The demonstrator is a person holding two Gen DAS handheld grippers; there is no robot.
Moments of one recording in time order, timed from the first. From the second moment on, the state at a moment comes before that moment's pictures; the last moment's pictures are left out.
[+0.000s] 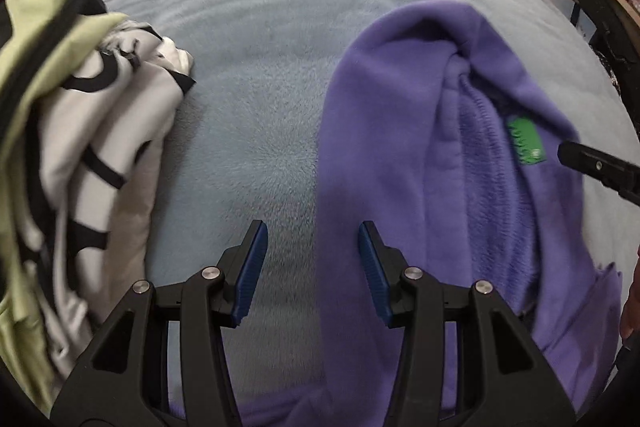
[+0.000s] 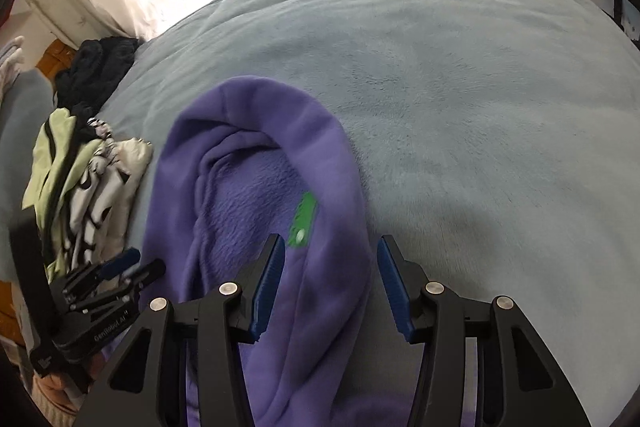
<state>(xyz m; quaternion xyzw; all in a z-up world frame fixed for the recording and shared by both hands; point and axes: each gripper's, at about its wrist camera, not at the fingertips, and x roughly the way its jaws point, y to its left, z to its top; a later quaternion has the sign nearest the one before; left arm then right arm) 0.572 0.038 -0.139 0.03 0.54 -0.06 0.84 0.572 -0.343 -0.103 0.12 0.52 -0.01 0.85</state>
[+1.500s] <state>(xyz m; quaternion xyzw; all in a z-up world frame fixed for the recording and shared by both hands) 0.205 0.105 -0.073 -0.02 0.53 -0.13 0.84 0.189 -0.286 -0.088 -0.08 0.45 0.03 0.89</state>
